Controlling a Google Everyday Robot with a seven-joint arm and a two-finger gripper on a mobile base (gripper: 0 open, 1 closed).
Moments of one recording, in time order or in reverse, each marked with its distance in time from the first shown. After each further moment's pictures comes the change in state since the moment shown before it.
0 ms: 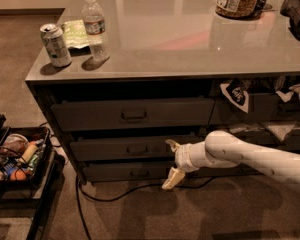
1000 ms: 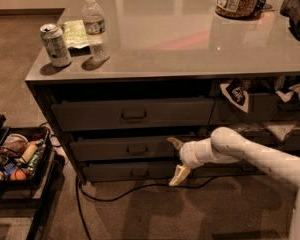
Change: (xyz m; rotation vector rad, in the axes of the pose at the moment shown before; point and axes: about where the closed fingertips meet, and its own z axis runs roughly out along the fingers) arm 0.025 -0.018 0.007 -0.049 -0.061 -0.107
